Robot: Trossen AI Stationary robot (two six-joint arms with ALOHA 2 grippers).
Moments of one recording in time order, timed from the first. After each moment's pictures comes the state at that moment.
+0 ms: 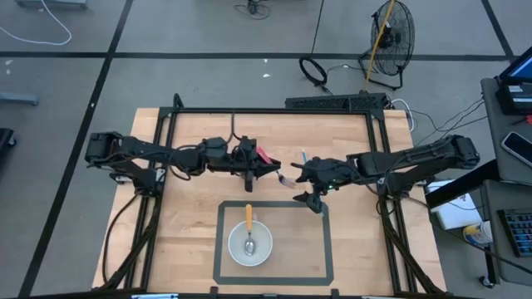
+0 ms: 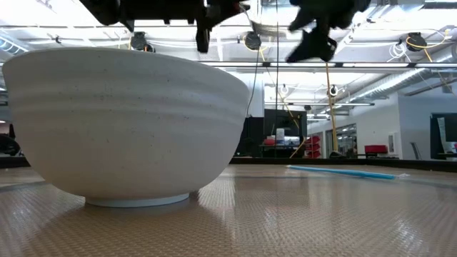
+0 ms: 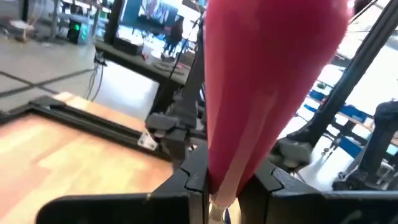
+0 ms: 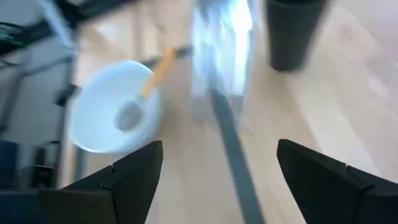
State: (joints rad) left arm 0.03 1.49 0.87 0.66 0.11 -0.40; right arm 0.14 1.27 0.97 -0.40 0.05 0.46
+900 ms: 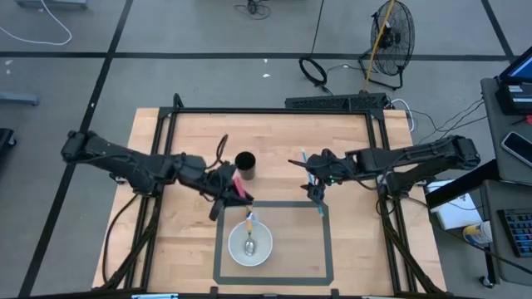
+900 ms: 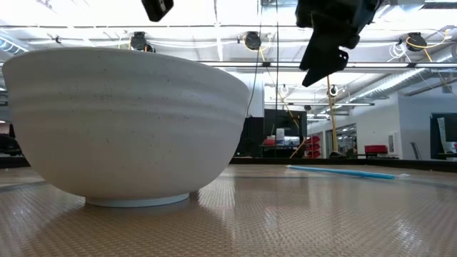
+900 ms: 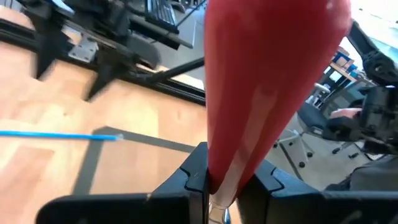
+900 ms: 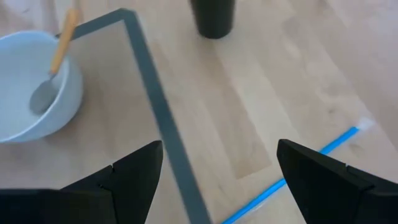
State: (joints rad) left arm -0.22 1.20 0.87 0.13 0.12 -0.47; right arm 0.08 1.27 0.97 -0.59 0.18 0.45
